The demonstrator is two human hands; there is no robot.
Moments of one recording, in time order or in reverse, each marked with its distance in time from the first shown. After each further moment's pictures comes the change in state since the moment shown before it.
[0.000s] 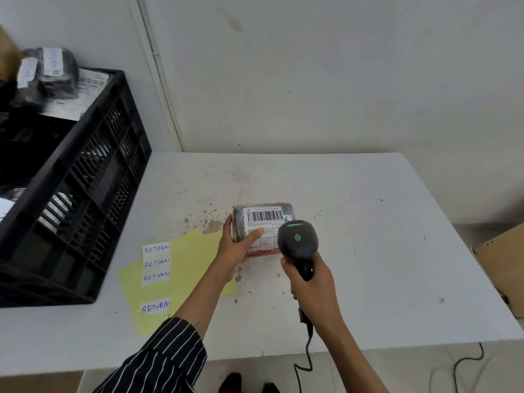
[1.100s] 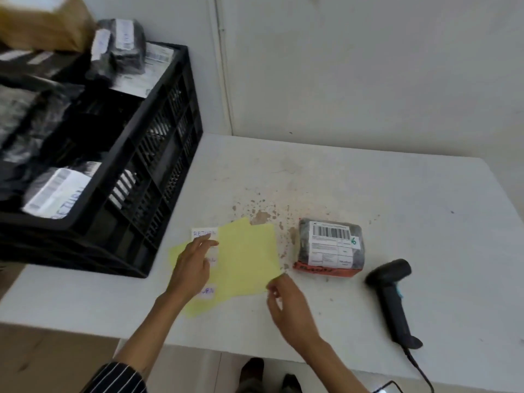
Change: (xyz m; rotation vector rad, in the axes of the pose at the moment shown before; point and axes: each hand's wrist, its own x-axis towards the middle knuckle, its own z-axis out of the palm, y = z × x) left_hand -0.025 -0.045 -0.178 0.991 0.210 0.352; right_hand 0.009 0.082 0.122 -0.454 -0.304 -0.407
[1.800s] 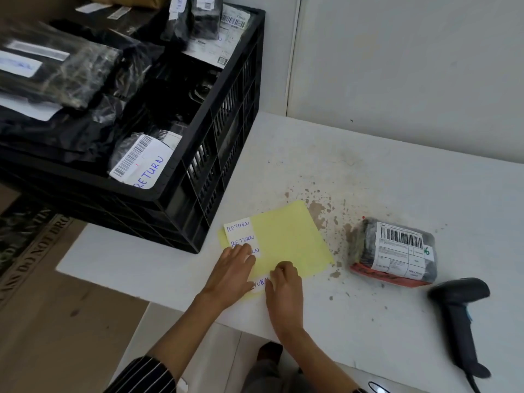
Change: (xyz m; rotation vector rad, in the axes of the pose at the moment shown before) left_hand -0.032 -0.053 0.008 0.413 -0.153 0.270; right_hand 0.024 -0.041 0.116 -0.202 0.101 0.003
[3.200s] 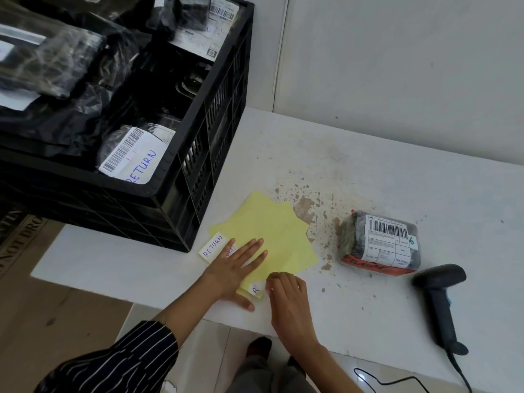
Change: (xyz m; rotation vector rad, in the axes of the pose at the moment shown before) left_hand 0.018 -0.011 0.012 0.158 -0.391 0.266; right_hand -0.027 0.003 -0.033 -0.135 0.049 -0.347
